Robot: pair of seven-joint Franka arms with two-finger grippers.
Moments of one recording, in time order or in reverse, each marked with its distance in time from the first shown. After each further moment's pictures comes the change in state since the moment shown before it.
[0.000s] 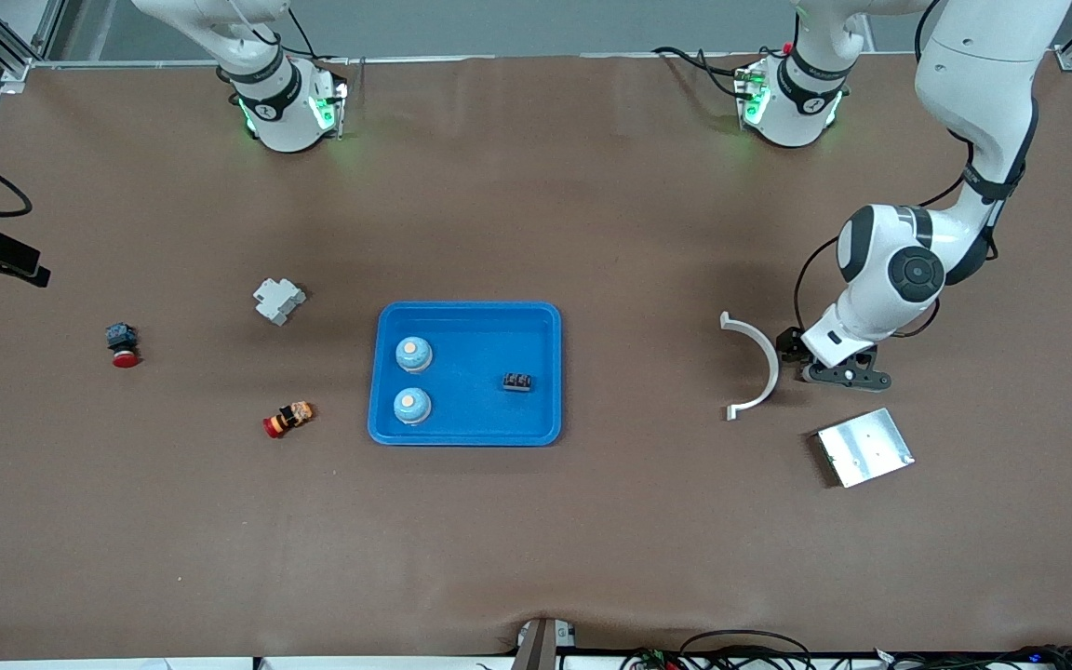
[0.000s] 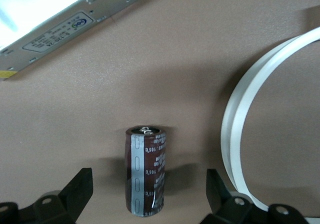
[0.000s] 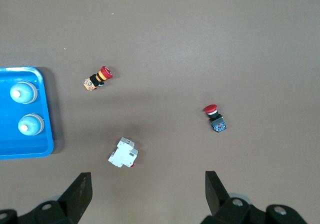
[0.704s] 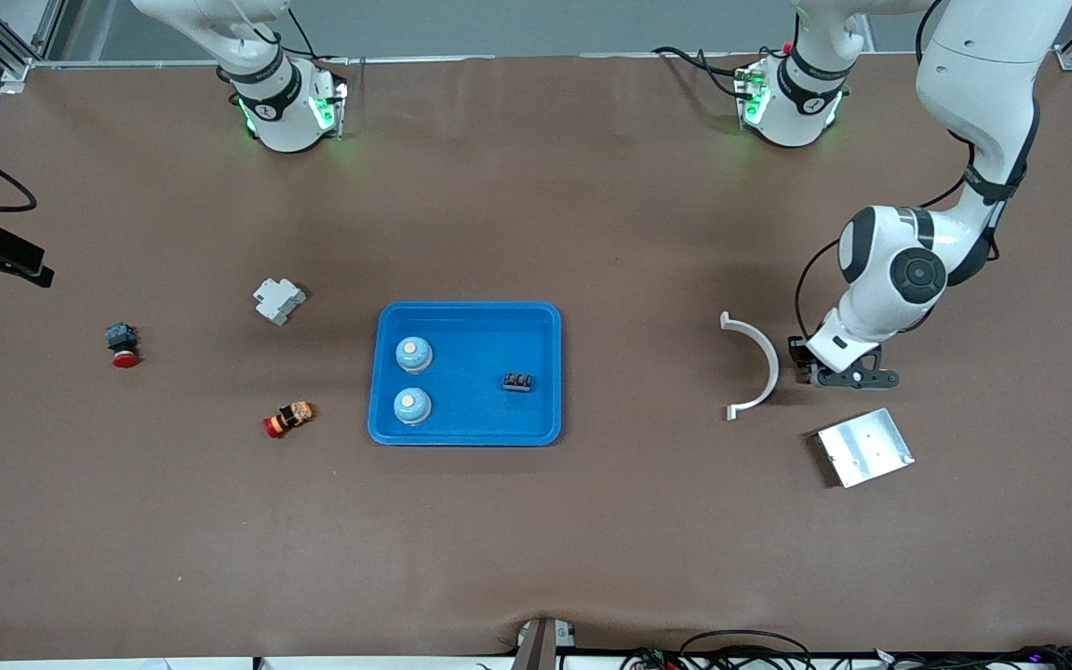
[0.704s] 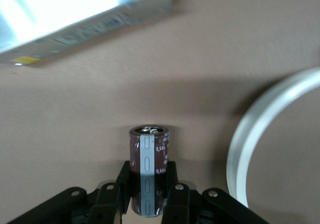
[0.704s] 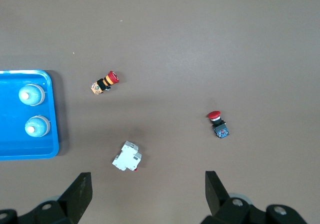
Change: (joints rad) left arm 0.011 0.002 0.000 0.020 -0.001 0.000 -0.191; right arm 0.026 -0.004 0.002 0.019 0.000 0.006 0.001
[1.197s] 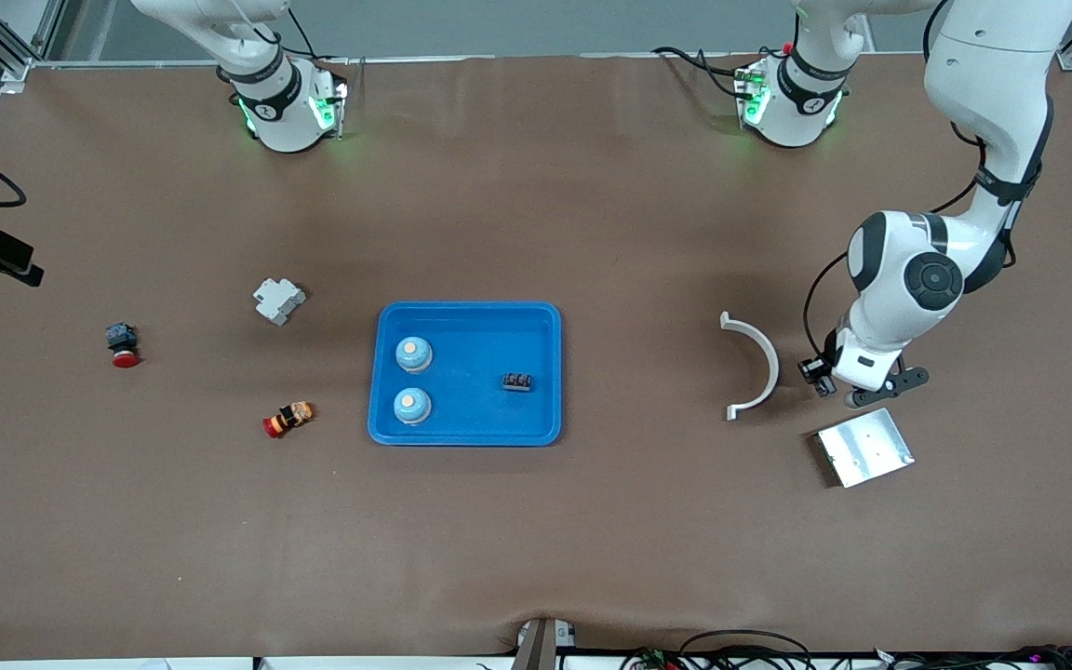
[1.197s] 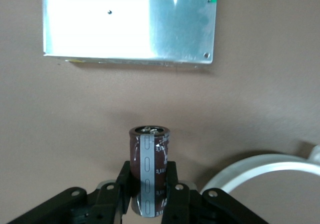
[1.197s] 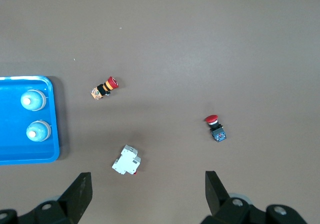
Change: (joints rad) left arm 0.003 -0.017 -0.024 0.092 -0.001 -0.102 -0.381; right arm -0.002 -0.001 -0.006 0.030 0.000 0.000 -0.001
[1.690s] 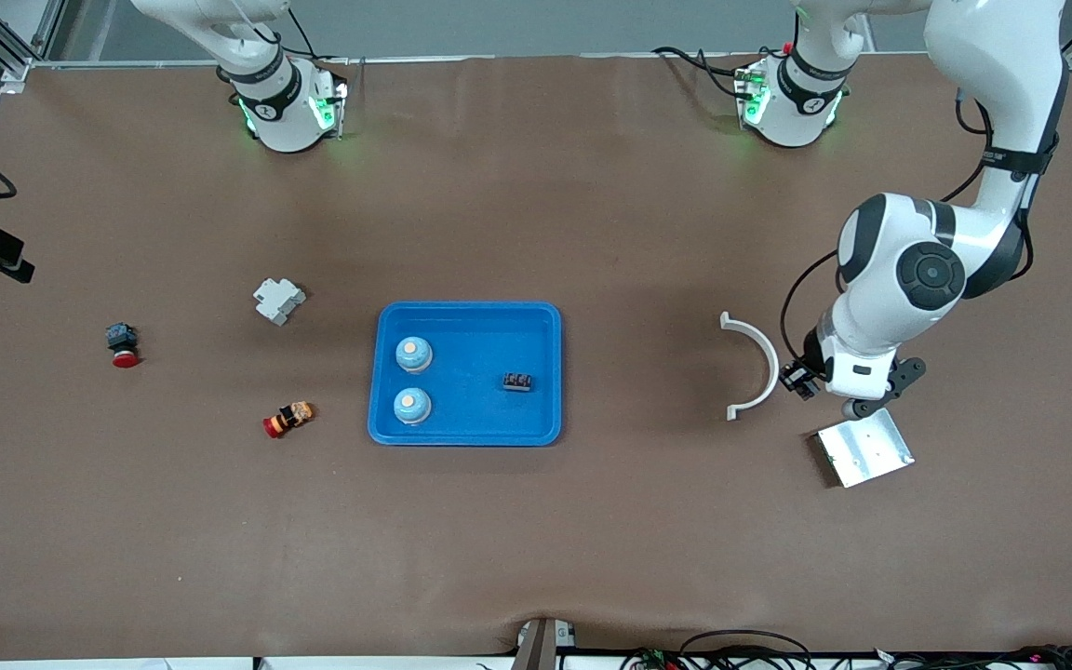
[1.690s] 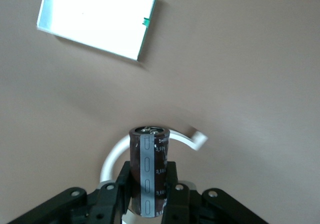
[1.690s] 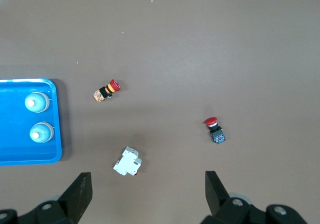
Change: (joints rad) left arm -0.003 -0.063 -0.151 0.210 -0.008 -0.282 -0.399; right arm 0.001 -0.001 0.002 0.022 0.001 -0.014 0.000
